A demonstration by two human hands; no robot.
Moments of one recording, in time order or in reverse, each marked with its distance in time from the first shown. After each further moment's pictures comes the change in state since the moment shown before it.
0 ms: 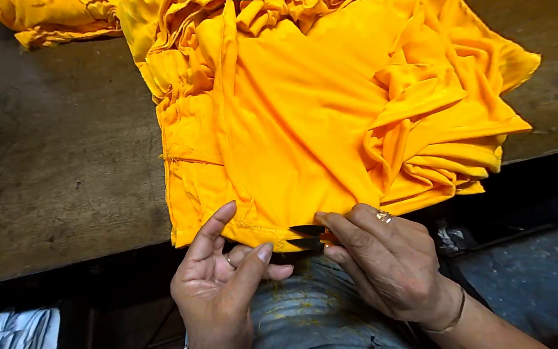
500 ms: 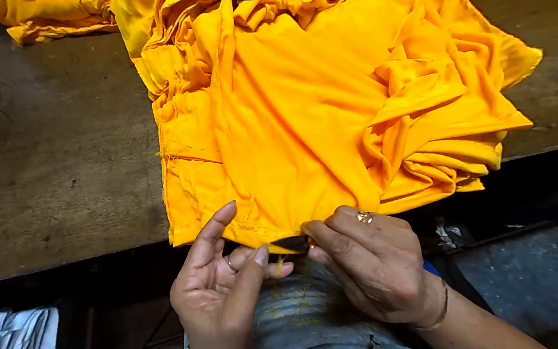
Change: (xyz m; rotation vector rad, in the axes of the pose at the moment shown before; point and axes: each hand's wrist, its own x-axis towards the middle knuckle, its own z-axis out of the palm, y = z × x) left_hand -0.003 -0.005 -0.003 0.100 -0.065 0.095; right_hand 0.009 -0.006 0.006 0.122 -0.010 -0.041
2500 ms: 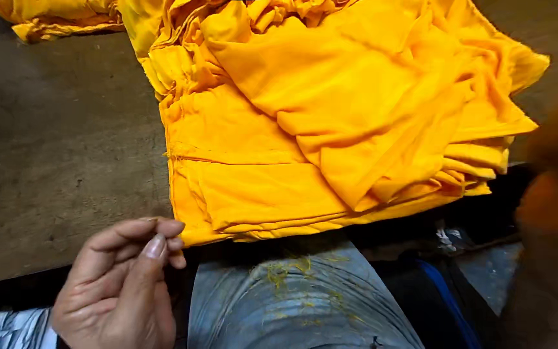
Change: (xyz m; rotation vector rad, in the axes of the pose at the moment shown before) left_hand 0.034 0.038 -0.071 0.272 -0.001 0.240; right_hand 0.011 0.054 -0.086 0.212 0.417 0.635
